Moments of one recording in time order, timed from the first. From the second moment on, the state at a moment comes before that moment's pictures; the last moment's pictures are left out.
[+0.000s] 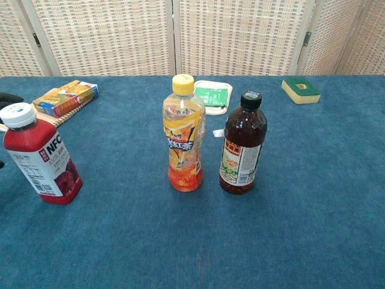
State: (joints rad) left arm -0.32 -1.19 -0.09 -1.72 1.36 1.10 -0.29; right arm 0.19 -1.04 -0.07 -1.70 -1.80 1.59 0.24
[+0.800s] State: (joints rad) left arm -0.39 -1.26 -0.12 -1.69 1.28 1.00 -0.37; right arm 0.17 -1.04 -0.06 -1.67 -1.80 1.59 0.32
